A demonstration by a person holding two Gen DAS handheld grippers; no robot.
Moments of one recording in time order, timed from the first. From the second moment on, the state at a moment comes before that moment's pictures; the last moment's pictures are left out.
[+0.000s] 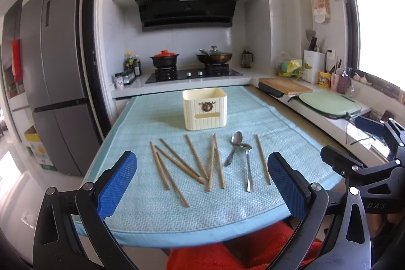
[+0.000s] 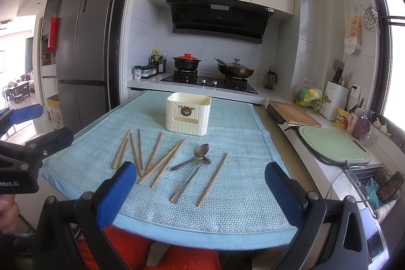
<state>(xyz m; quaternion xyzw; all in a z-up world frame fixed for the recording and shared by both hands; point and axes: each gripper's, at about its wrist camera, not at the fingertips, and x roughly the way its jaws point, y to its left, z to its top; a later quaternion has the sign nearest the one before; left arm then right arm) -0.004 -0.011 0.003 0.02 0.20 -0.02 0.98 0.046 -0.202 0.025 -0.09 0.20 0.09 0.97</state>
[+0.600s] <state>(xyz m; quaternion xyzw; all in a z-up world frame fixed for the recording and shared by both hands) -0.002 -0.006 0.000 0.02 0.20 -0.03 0.98 0.042 -0.196 0.027 -0.10 0.19 0.12 0.97</state>
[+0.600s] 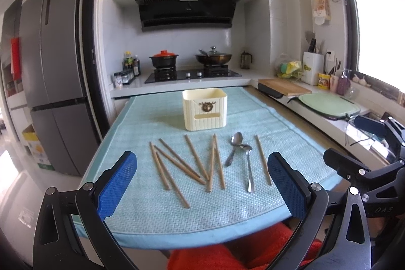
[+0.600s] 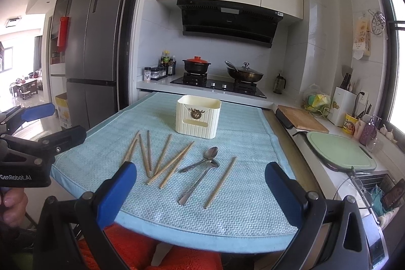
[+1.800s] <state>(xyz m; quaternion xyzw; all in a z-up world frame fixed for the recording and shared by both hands) 0.019 0.068 -0.027 -0.07 0.25 0.06 0.96 0.090 -0.213 0.016 -0.07 0.18 0.15 0.97</state>
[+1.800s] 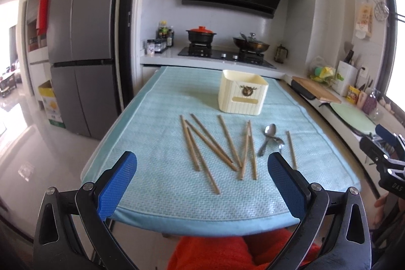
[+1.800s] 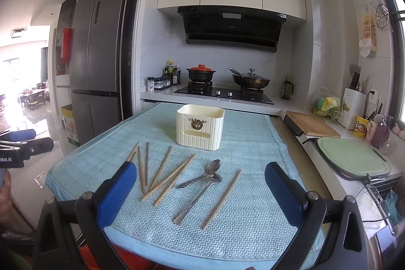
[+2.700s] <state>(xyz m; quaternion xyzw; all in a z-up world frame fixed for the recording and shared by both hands) 0.174 0.114 -0.077 -0.11 0.36 0.02 0.93 0.177 -0.267 -0.054 0.01 0.36 0.06 0.93</state>
